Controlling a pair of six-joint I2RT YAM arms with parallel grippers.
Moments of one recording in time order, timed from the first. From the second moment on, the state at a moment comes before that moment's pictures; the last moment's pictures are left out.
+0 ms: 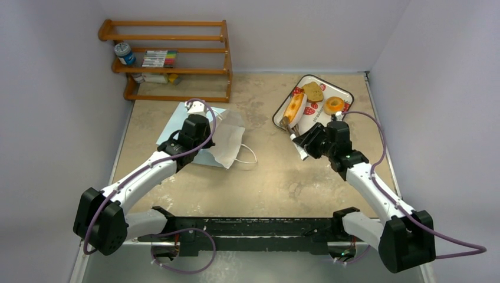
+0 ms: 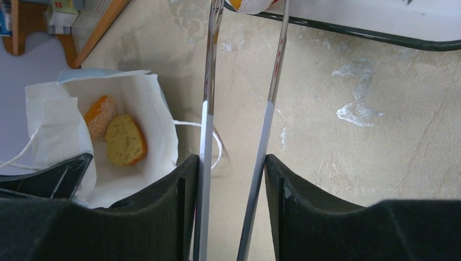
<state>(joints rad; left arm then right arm) -0.52 1.20 0.81 -0.25 -0.30 -0.47 0.25 1.06 0.64 -0.21 -0.14 0.92</state>
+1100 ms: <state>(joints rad) -0.52 1.20 0.81 -0.25 -0.30 -0.47 0.25 0.87 0.63 -0.38 -0.12 0.91</state>
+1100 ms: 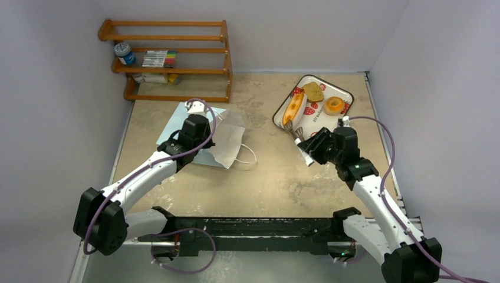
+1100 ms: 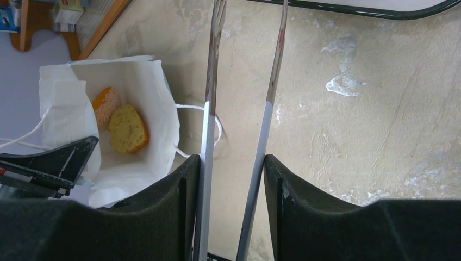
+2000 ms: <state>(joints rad) -0.52 1.17 0.81 -0.26 -0.21 -0.47 0.25 0.74 0.74 -0.56 -0.19 0.78</state>
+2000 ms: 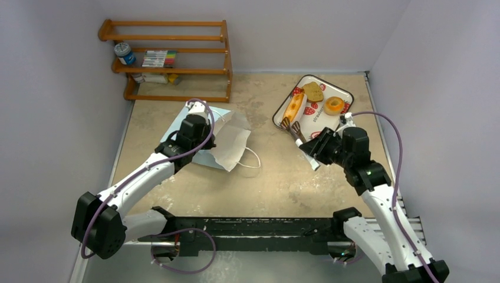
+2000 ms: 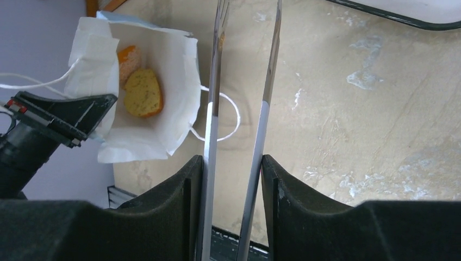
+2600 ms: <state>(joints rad) -0.52 1.18 0.81 -0.28 -0.18 -0.43 0.31 0.81 0.82 -0.56 -0.40 0.67</state>
